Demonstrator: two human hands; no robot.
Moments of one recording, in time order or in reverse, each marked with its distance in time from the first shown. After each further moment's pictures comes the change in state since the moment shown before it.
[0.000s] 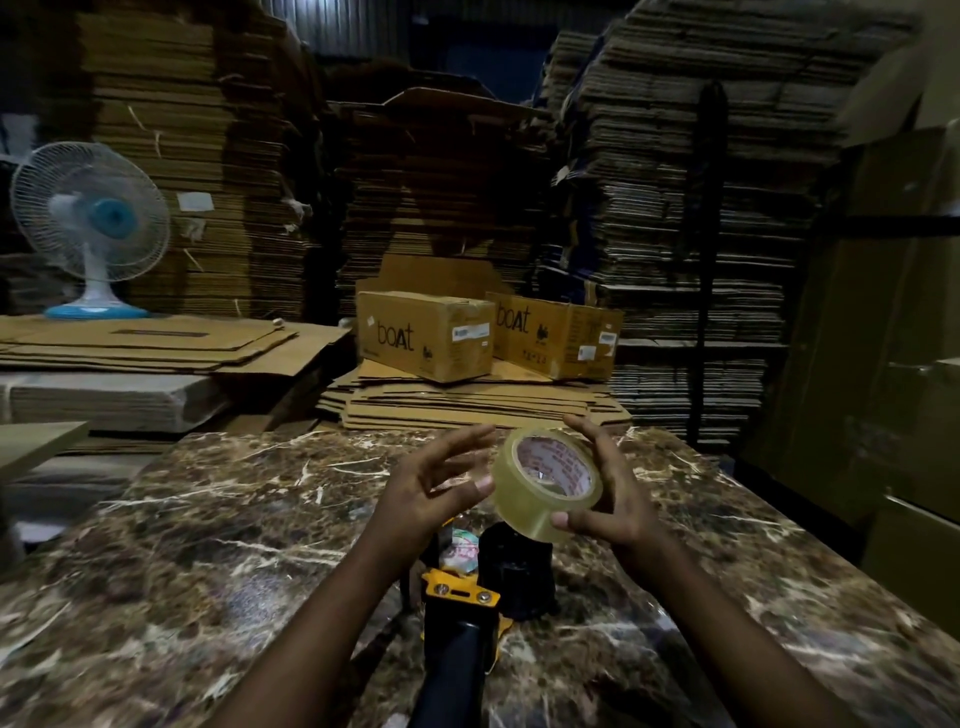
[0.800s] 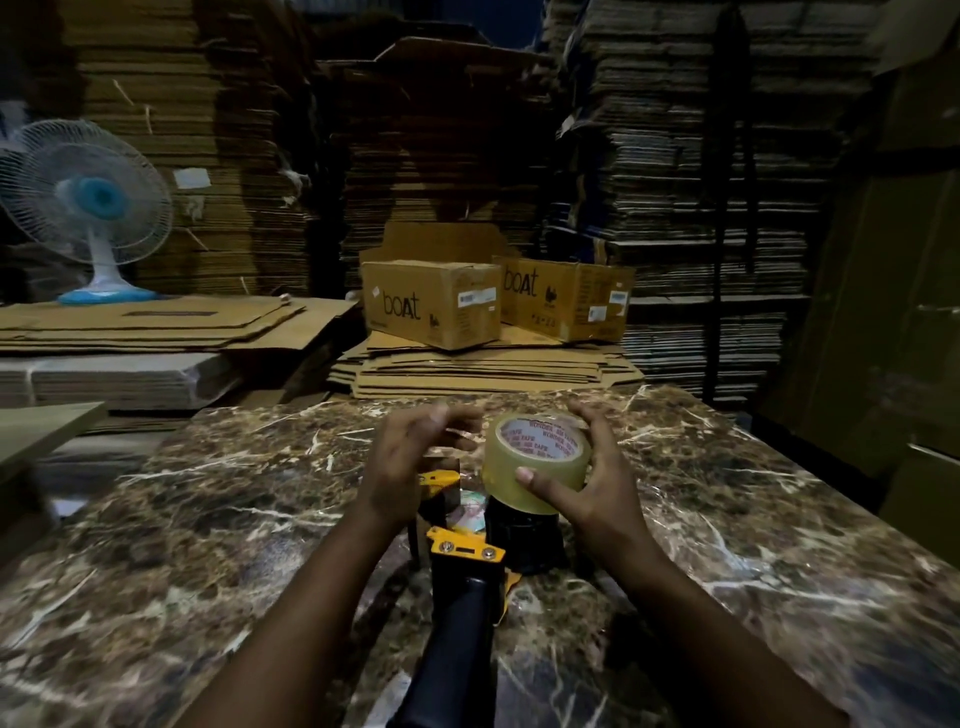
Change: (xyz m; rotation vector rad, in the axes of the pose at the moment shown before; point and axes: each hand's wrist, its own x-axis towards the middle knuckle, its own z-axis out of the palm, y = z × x) left_hand -0.001 0.004 -0.004 0.040 0.145 -0.034; right_hand -0.015 0.012 0.042 -0.097 0.268 -0.009
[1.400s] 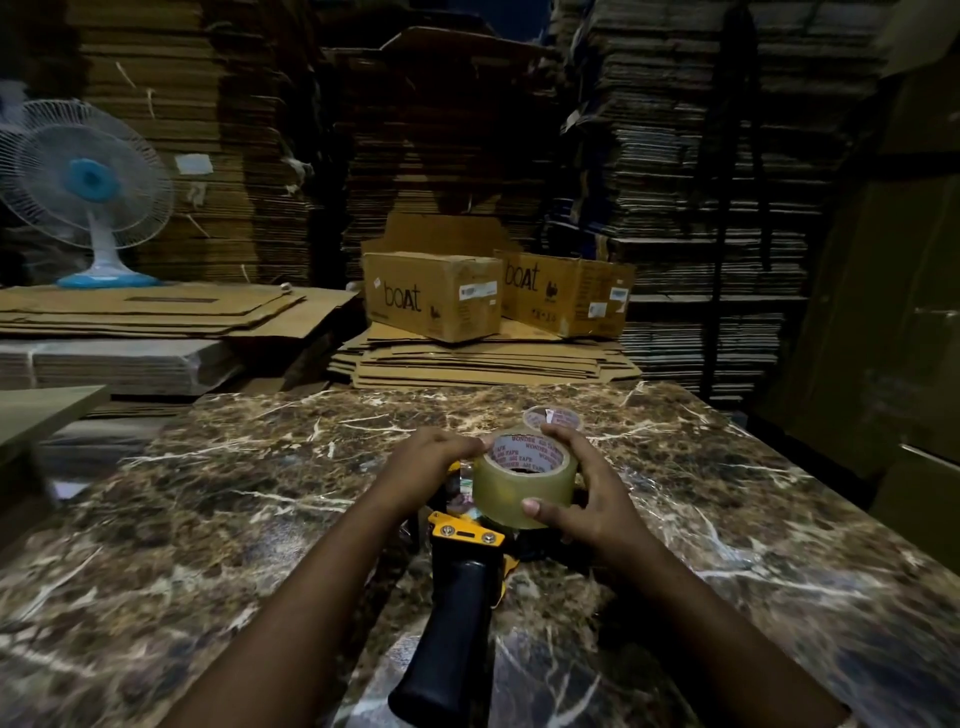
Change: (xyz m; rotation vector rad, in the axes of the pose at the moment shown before) left_hand 0.003 -0.019 0.003 0.187 -0.113 -0.492; right_hand -0.013 0.016 -0.011 0.018 -0.215 0.109
